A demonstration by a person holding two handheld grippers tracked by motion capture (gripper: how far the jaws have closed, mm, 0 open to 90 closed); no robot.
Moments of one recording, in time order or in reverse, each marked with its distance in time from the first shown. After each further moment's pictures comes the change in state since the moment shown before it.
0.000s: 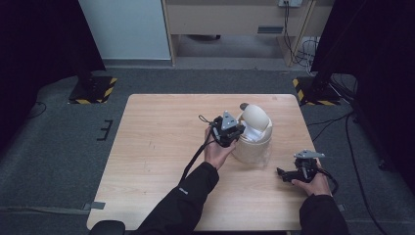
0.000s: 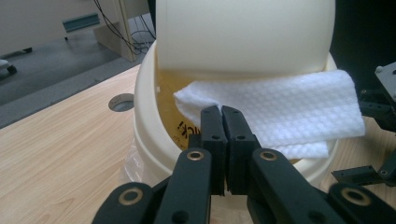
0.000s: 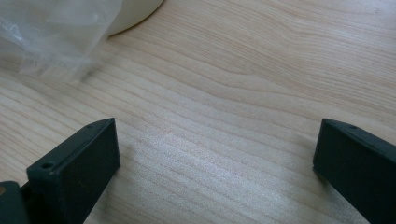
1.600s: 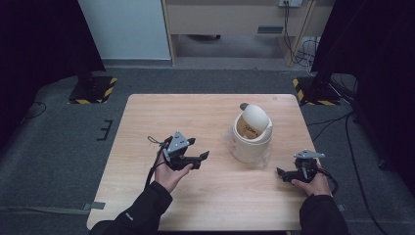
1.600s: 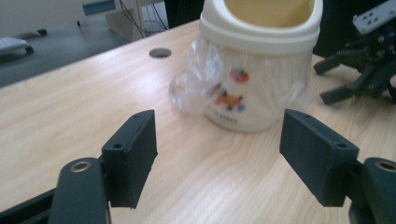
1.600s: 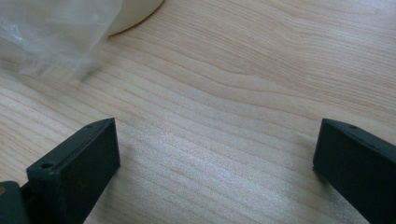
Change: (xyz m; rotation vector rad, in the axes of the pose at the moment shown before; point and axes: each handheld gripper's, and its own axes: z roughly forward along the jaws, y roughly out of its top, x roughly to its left) left arm 0.037 -0.079 -0.128 0.013 0.010 -0.046; right arm 0.000 0.000 0.000 0.000 0.000 0.000
